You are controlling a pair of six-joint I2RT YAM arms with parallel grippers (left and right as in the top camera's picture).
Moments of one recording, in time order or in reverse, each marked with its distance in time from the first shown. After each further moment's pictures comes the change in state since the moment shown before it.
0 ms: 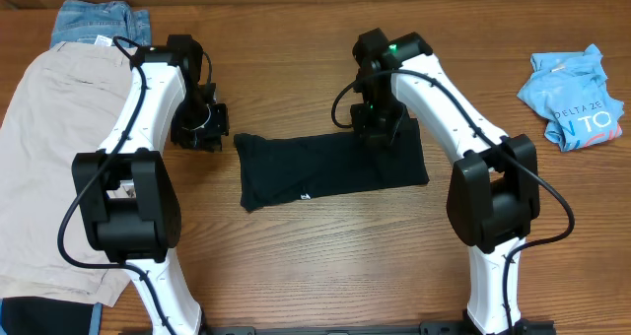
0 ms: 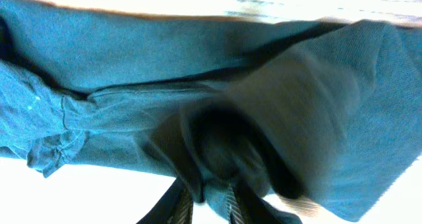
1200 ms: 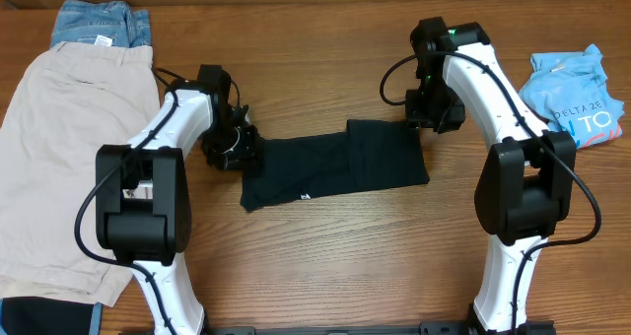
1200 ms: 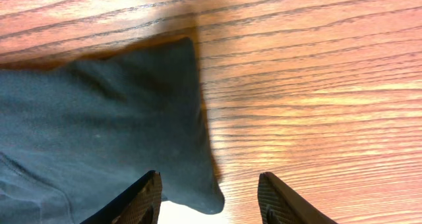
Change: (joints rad) left arm -0.091 -0.008 -0.273 0.302 0.218 -0.003; right arm -0.211 -0.017 -0.017 -0.019 0.194 0.059
